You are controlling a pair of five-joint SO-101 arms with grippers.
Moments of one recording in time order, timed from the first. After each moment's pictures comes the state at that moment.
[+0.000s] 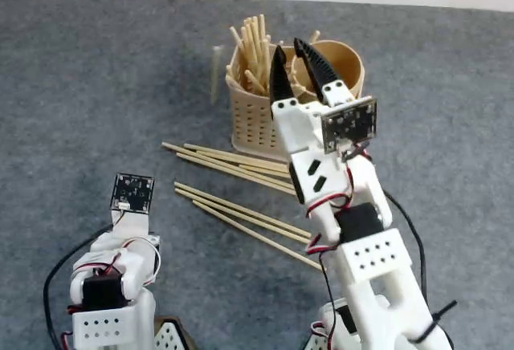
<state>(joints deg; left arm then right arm) -12.6 -104.1 96.0 77.0 -6.7 -23.3 -52.1 54.4 -4.5 9.0</state>
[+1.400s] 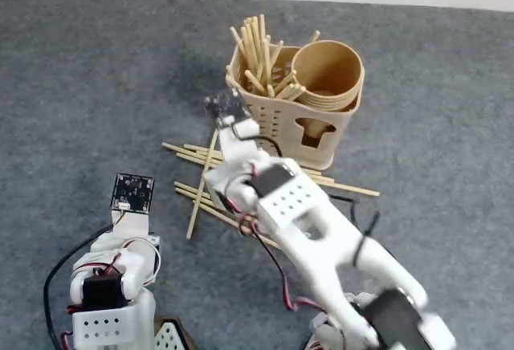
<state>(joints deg) -12.6 -104.0 96.0 77.1 -6.7 -42.5 -11.9 32.3 44.7 -10.0</state>
